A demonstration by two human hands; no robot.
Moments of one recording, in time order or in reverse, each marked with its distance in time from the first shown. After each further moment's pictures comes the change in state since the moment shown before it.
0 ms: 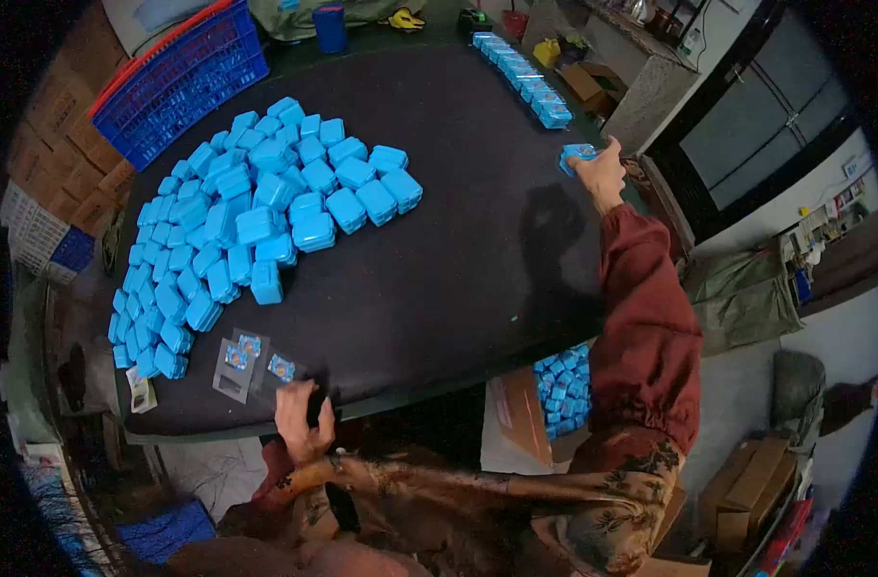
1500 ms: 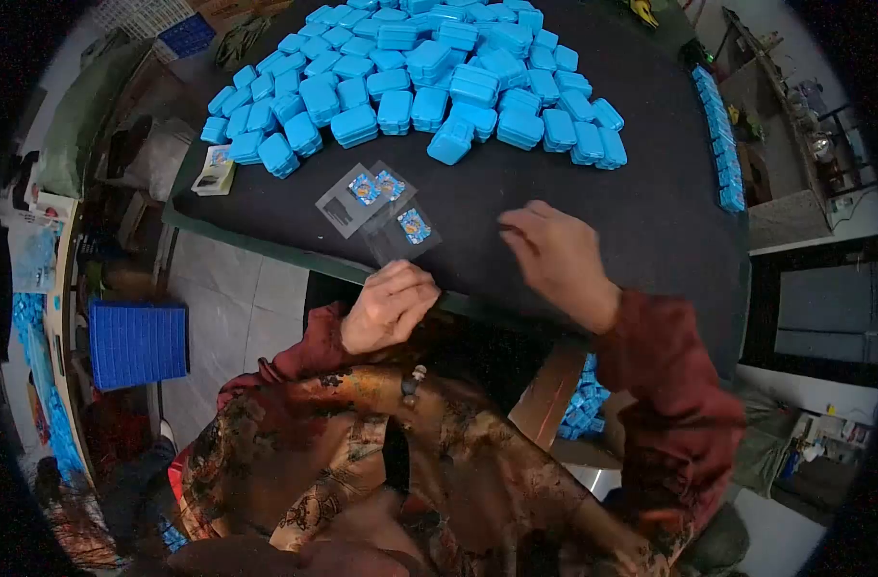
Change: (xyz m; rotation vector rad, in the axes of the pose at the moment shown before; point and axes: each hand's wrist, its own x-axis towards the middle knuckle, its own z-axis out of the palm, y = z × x) left_hand -0.011 0.000 -0.030 -0.211 0.023 0.095; right_hand -0.296 -0.172 0.017 0.163 -0.783 -1.177
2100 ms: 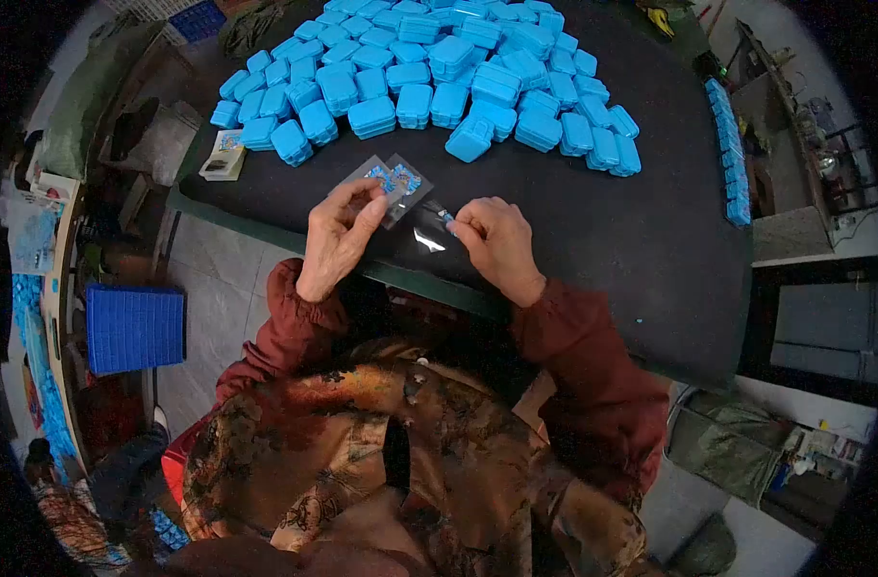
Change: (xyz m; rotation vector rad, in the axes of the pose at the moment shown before) left_hand 0.020 -0.033 -0.049 -0.201 0.409 -0.593; right_hand 0.025 0.002 0.095 0.327 0.105 0.081
